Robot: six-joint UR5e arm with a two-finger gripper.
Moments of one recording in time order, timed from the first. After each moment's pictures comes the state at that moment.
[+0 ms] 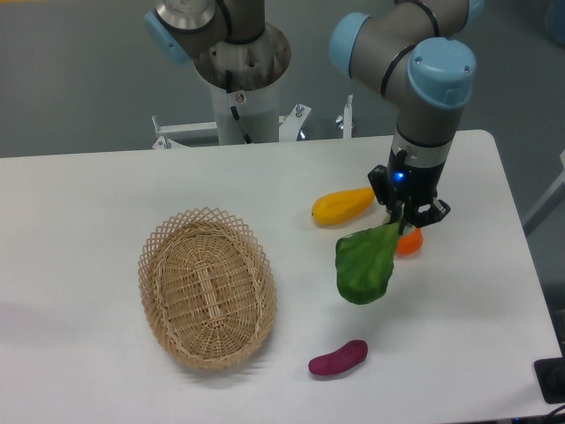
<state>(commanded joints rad) 2.68 -1.82 -1.64 -1.11 1.47 1.46</state>
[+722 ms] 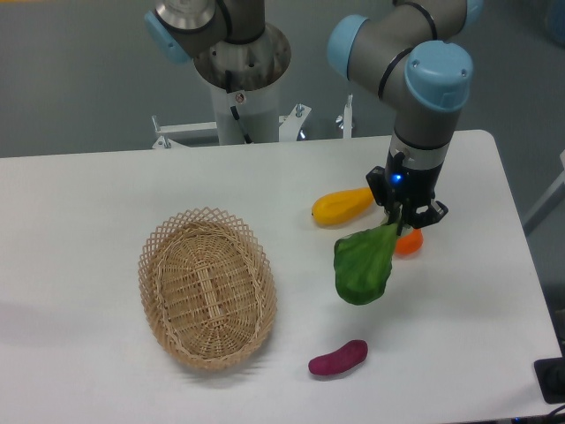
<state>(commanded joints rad) 2.67 -1.84 -1.65 -1.09 1.48 1.44</state>
